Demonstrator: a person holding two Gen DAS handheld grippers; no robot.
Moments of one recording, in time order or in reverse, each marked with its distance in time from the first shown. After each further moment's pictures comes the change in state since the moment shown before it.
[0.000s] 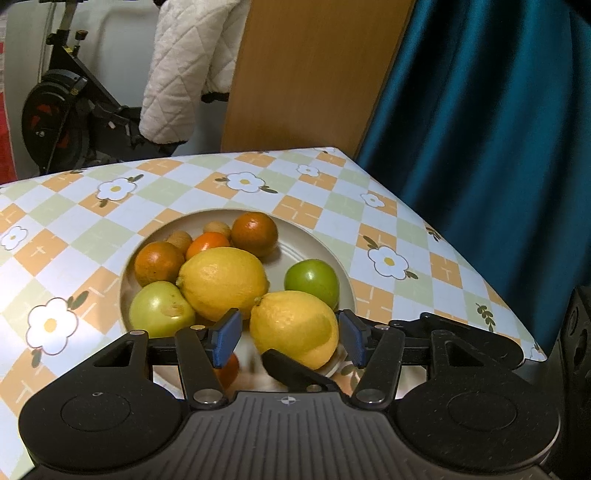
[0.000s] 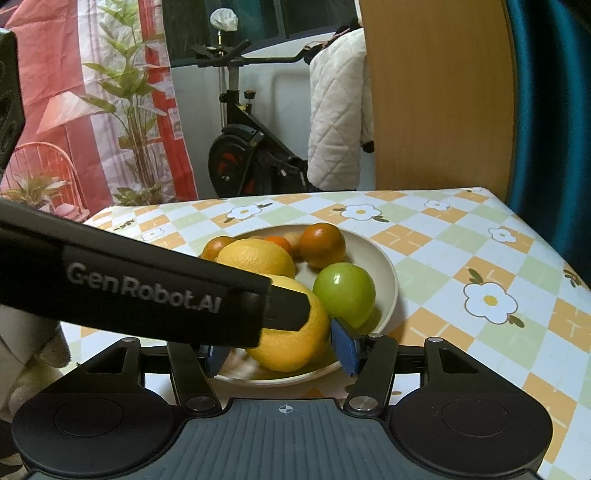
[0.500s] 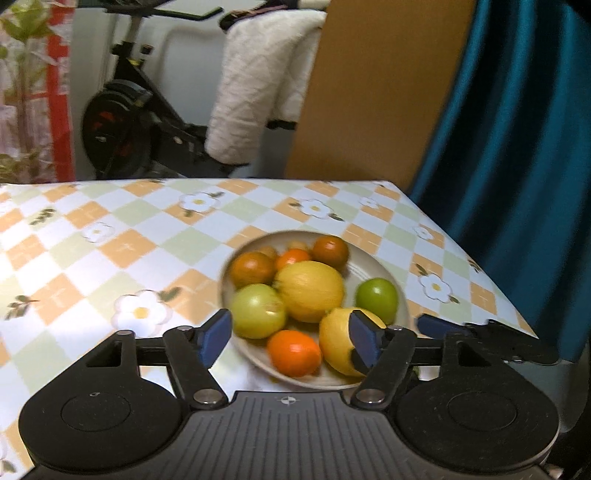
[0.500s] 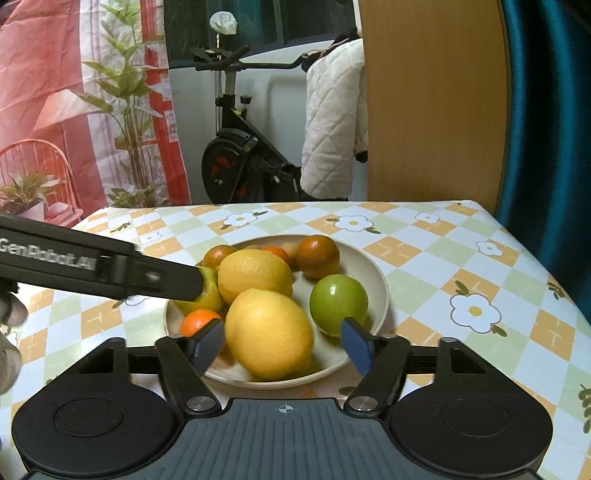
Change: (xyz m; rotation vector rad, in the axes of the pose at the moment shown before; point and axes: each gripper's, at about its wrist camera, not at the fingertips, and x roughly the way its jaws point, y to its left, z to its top) left arm -0.049 0.027 -0.006 -0.083 -0.087 0.164; right arm -0.015 0.007 0.007 -0.022 -0.019 -0.037
